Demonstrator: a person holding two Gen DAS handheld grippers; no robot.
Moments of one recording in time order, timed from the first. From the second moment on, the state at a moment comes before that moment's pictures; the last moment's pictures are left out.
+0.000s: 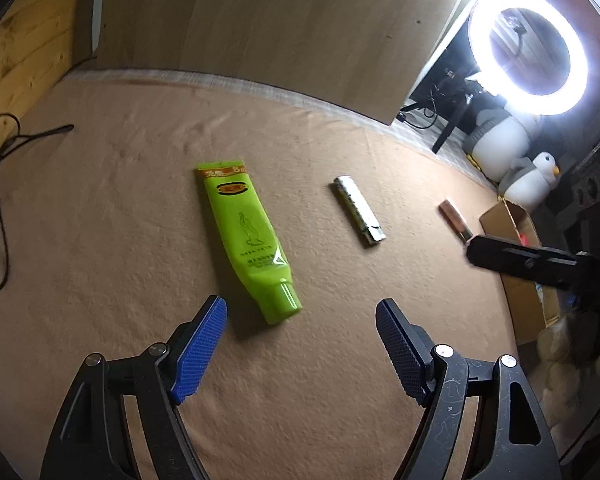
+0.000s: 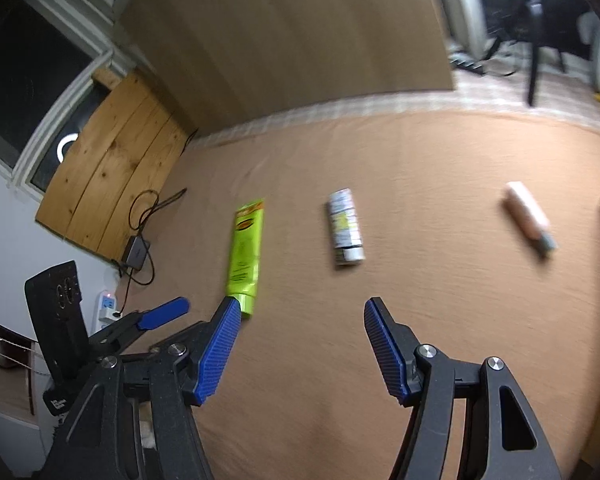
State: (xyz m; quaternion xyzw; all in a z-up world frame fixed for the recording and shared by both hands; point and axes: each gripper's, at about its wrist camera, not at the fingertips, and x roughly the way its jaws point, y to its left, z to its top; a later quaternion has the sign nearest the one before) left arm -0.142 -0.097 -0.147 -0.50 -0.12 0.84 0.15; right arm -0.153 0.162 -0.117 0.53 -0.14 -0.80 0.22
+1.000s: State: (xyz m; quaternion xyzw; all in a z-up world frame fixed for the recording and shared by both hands) left arm -0.190 -0.093 -0.198 -0.53 -0.15 0.81 0.19; right arm -0.223 0.040 -0.210 0.64 -0.12 -0.70 0.27
